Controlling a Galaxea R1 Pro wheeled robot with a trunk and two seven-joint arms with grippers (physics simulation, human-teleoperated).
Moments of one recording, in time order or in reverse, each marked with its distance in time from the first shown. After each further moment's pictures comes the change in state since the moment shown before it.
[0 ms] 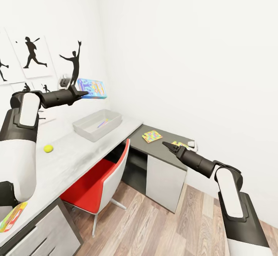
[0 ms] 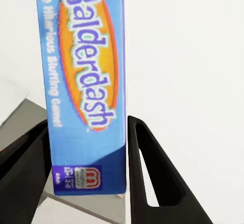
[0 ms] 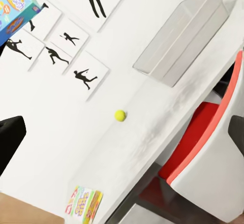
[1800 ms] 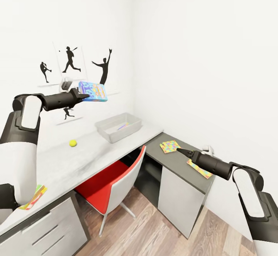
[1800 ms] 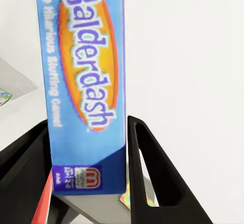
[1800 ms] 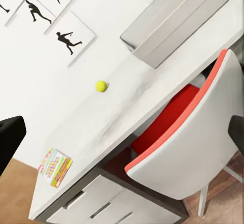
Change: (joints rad) left arm 0.021 -0.002 -0.005 -0.001 -0.001 0.000 -0.001; right arm 0.005 -0.213 0.011 0.065 -0.006 -0.002 0.019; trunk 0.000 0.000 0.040
